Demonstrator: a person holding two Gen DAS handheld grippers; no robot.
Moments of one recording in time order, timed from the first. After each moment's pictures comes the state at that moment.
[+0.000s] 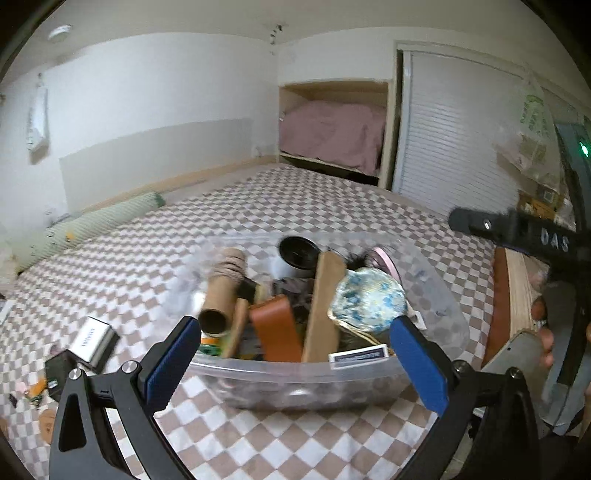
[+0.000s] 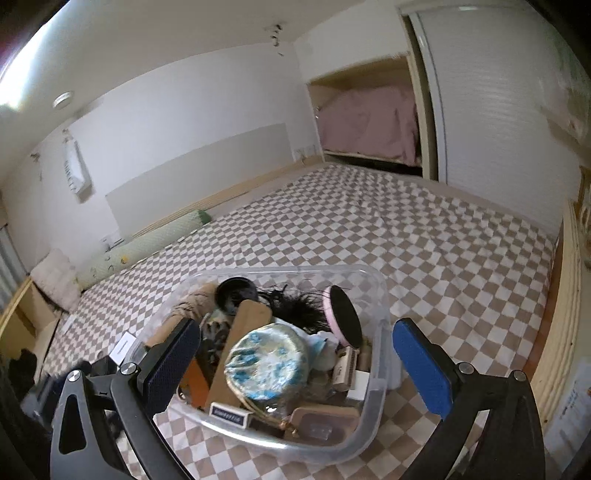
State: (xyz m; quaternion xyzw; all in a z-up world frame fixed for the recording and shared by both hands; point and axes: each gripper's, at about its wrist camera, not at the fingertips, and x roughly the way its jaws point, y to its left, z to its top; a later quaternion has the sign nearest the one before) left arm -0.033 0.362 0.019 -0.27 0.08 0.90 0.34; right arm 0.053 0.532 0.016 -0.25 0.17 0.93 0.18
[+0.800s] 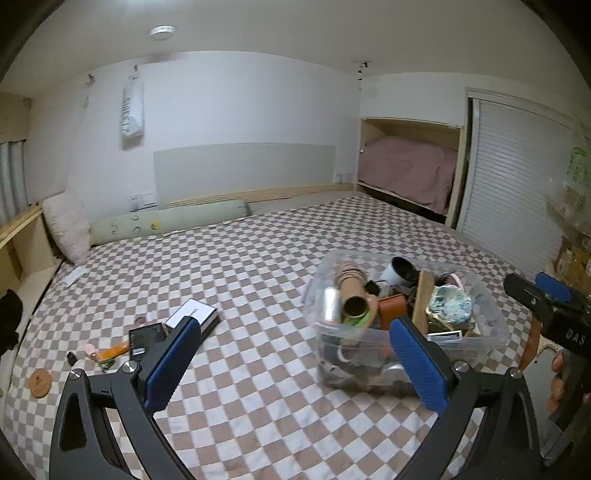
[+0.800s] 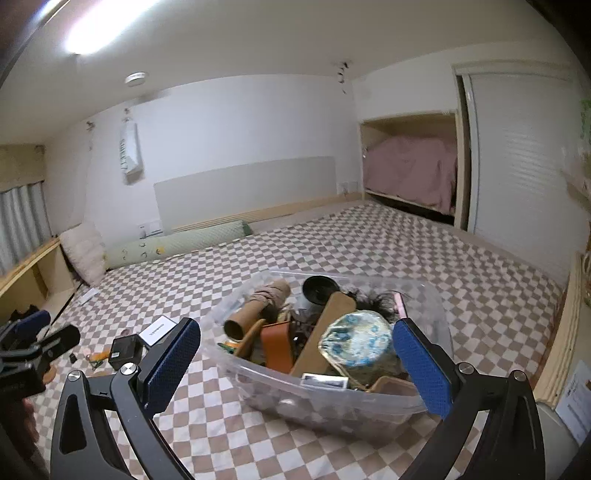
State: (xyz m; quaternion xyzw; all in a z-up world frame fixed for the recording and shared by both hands) left arm -0.010 0.204 0.049 -0.24 0.03 0.95 0.21; right arm 0.082 0.396 0.025 -0.20 0.08 0.97 0.15
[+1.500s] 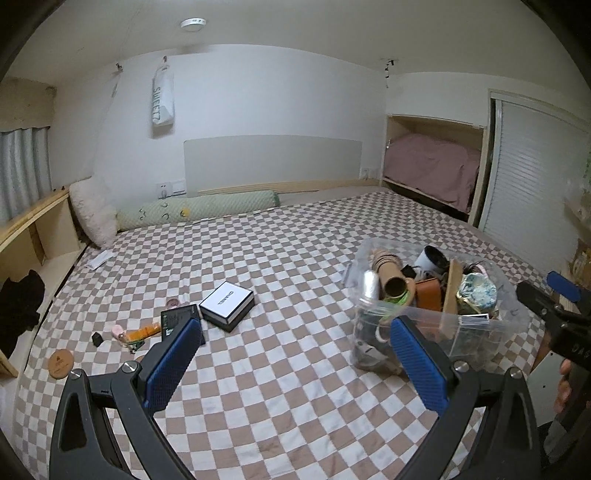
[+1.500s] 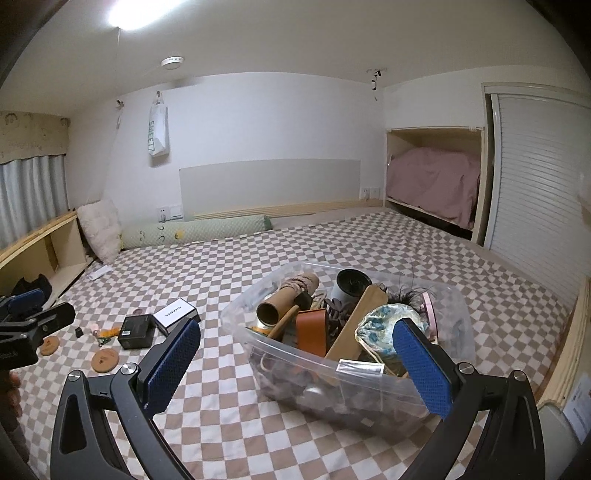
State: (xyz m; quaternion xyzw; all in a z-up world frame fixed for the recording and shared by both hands) left arm -0.003 0.155 0.033 -0.26 0.03 0.95 0.17; right arm 0.083 0.351 0.012 -0.20 0.04 0.97 0.12
